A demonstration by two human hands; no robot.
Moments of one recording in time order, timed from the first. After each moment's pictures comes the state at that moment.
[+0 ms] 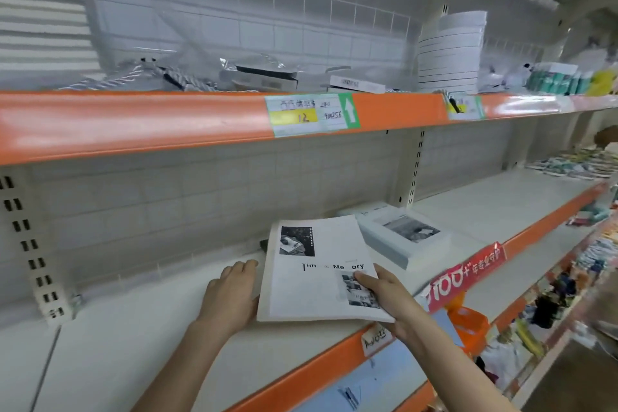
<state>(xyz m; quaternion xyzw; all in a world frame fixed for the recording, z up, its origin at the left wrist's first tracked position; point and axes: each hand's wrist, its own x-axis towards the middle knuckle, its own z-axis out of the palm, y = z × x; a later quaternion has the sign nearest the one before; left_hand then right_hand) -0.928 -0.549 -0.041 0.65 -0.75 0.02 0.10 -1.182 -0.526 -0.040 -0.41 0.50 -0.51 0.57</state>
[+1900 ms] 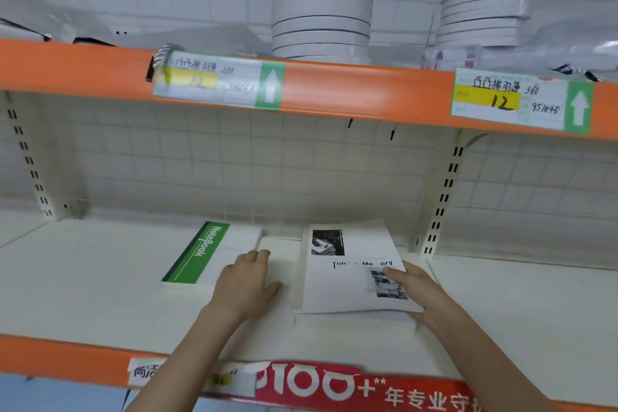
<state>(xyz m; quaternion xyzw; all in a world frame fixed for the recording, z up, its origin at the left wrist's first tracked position) -1.235 -0.662 -0.058 0.82 -0.55 0.03 0.12 -1.482 -0.803 -0.050 -0.59 0.47 -0.29 0.59</state>
